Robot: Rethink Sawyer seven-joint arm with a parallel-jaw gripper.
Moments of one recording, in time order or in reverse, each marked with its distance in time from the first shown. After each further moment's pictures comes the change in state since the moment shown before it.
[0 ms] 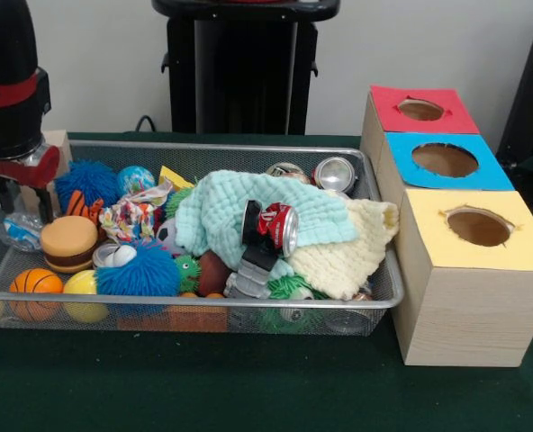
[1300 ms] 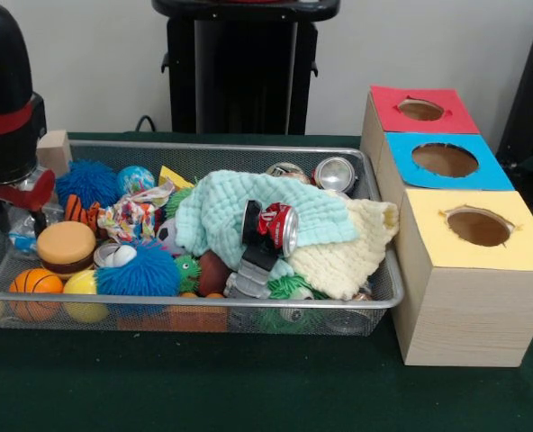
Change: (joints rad) arm 0.014 0.081 -0.026 -0.083 0.015 0.000 0.000
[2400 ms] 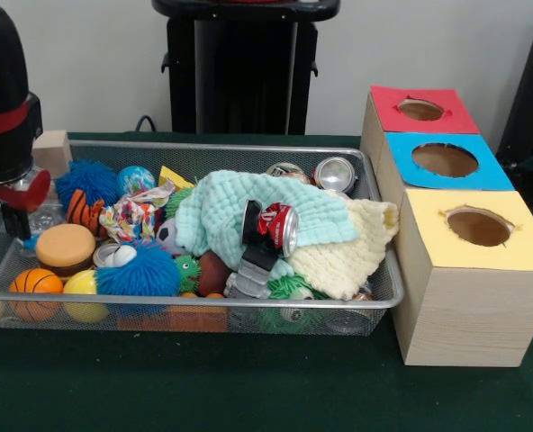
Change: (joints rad) arm -0.002 0.000 -0.002 -0.007 0.001 0.000 0.000
